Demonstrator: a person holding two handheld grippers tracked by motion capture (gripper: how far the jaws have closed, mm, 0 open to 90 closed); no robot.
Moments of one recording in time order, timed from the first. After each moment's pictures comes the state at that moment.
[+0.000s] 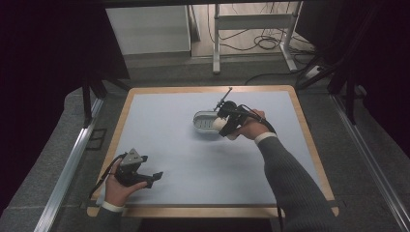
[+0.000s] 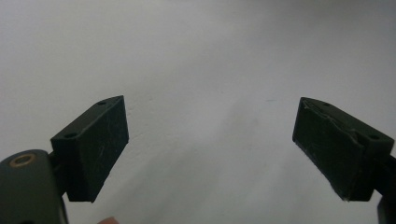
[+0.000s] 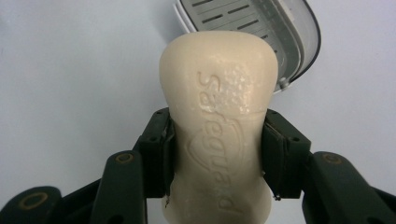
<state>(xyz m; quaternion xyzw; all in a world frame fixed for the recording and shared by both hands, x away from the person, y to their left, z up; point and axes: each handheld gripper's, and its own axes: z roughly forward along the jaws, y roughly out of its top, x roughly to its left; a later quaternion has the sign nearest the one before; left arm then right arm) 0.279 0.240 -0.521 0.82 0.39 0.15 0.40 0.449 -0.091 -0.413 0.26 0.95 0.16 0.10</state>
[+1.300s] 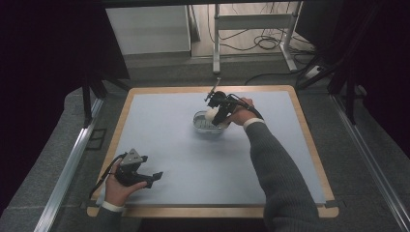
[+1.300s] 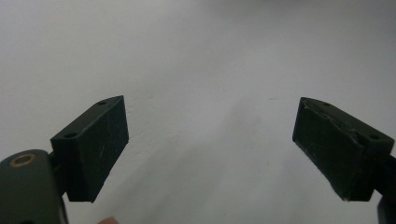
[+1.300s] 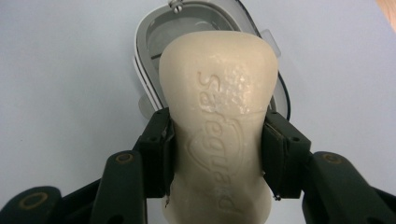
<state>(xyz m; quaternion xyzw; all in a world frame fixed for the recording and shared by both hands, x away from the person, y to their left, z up) 0.280 0.241 -0.523 0.82 0.39 0.15 0.40 0.500 -0.061 -0.422 0.22 0.96 0.16 0.10</state>
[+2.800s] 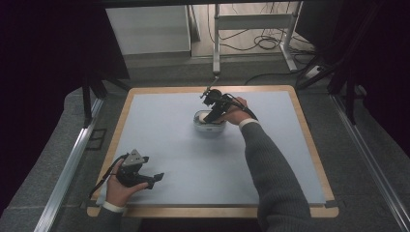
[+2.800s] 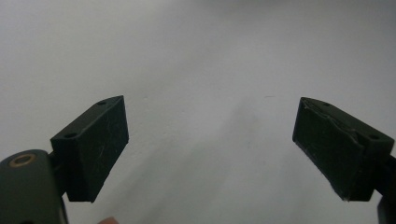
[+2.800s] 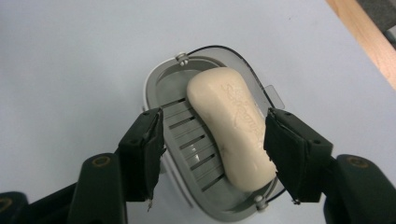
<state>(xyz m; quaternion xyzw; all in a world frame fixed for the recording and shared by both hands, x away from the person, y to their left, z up) 0.279 0.237 -0.524 0.82 0.38 0.15 0.39 0.503 -0.051 -0.425 0.22 0.94 0.22 0.12</state>
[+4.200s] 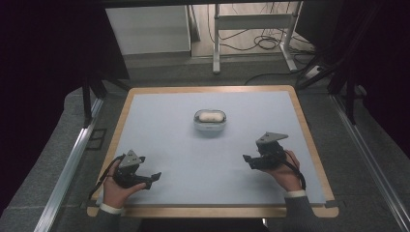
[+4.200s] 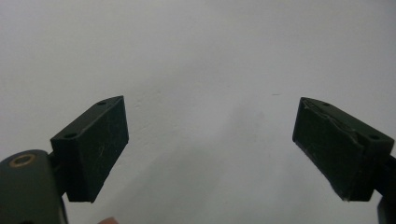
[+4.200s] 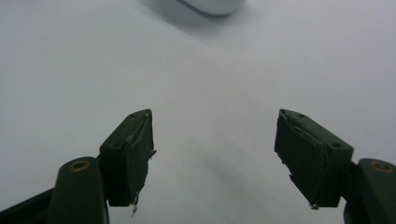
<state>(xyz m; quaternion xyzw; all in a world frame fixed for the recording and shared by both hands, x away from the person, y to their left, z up) 0.272 0.242 -0.520 0.82 0.40 0.17 0.39 0.349 -0.213 -0.483 0.35 0.85 0.34 0.19</state>
